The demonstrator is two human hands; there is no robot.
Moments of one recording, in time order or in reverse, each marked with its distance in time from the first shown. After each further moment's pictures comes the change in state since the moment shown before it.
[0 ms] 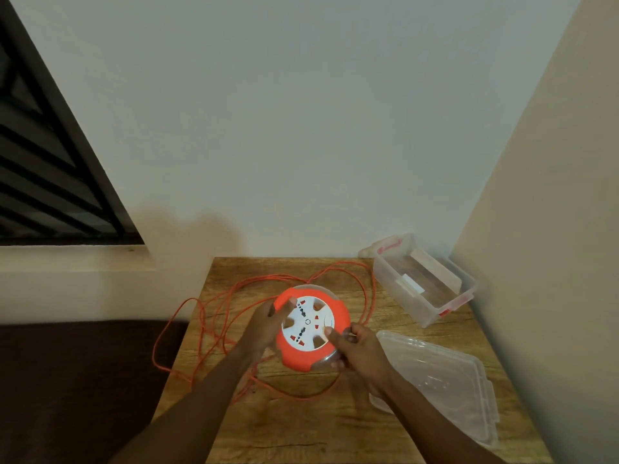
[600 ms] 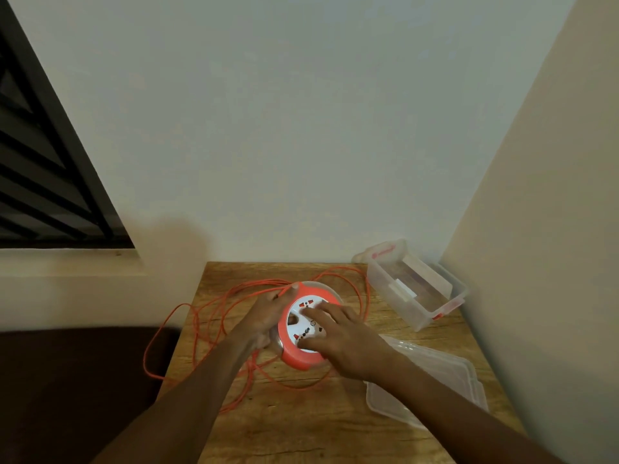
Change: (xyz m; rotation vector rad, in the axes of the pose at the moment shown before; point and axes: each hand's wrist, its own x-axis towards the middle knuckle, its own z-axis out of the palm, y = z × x) left_hand 0.010 0.041 0.001 -0.196 -0.129 -0.077; right_hand 0.012 -0.035 0.004 -1.647 -0.186 -1.073
